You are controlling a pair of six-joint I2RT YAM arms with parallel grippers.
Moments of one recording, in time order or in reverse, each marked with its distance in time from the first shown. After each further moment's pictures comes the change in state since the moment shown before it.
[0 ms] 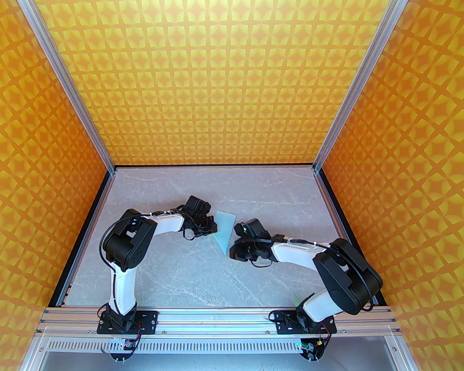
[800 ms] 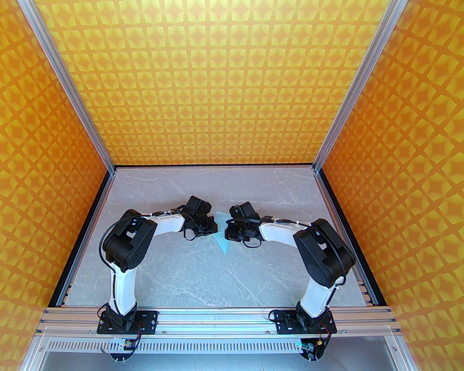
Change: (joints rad) left arm -0.004 -0.008 0.000 -0.007 -0.025 0.018; right arm -0.050 0.264 0.255 -0.029 0.092 -0.087
